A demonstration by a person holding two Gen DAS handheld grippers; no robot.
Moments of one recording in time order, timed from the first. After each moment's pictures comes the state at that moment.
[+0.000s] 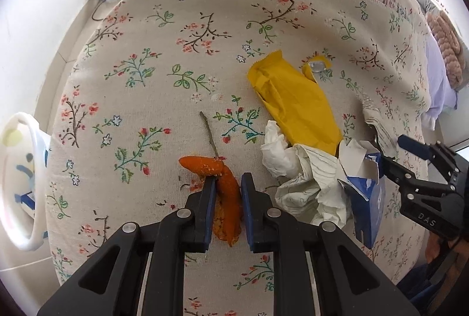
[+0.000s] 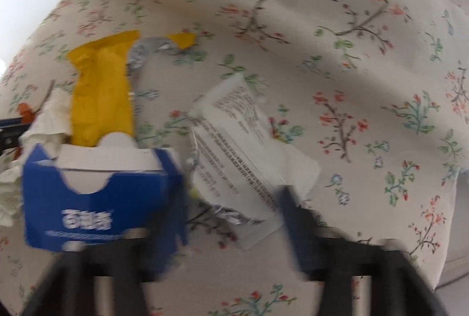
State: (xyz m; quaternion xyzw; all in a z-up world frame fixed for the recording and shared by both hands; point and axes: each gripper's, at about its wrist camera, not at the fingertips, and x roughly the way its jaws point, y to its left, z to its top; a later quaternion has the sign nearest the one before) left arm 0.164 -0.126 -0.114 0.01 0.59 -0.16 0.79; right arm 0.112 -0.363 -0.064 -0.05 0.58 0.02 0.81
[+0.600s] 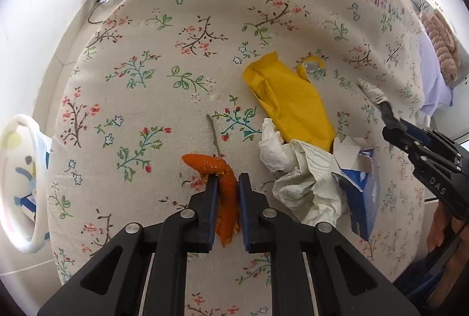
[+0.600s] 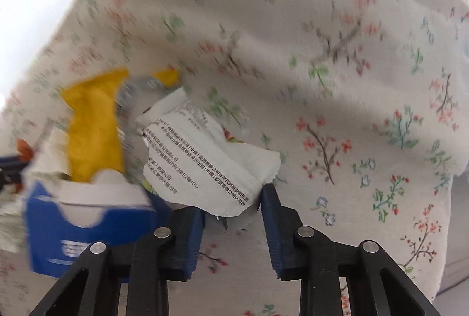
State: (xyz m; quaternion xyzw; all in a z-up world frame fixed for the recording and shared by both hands) left arm 0.153 -0.122 -0.104 0.00 0.59 -0.18 0.79; right arm 0.116 -0.372 -0.037 -0.01 0.53 0.02 0.85
